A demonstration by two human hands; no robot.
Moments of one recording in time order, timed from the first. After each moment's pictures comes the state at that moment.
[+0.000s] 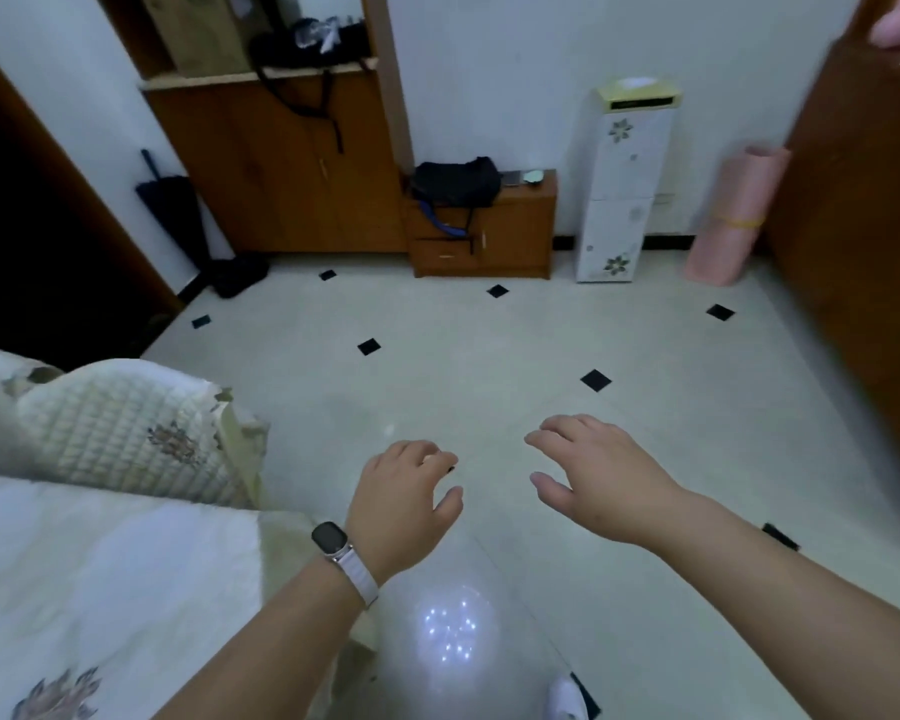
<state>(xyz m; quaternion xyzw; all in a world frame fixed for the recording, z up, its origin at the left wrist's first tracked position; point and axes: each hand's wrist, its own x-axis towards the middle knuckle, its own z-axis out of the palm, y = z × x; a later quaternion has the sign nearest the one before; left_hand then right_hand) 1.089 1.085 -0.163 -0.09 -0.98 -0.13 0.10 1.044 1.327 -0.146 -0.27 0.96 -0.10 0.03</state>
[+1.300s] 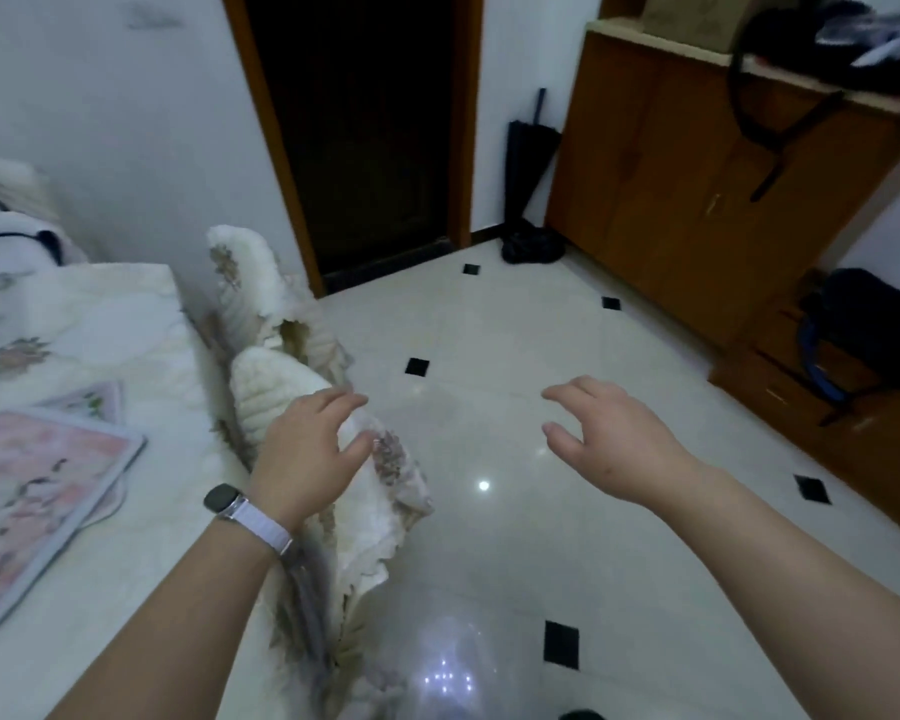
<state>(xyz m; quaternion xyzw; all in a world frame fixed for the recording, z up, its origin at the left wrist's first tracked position) 0.854 0.631 -0.163 0.40 -0.89 -0.15 0.16 0.584 0.815 -0.124 -0.57 0.81 -0.11 0.07</state>
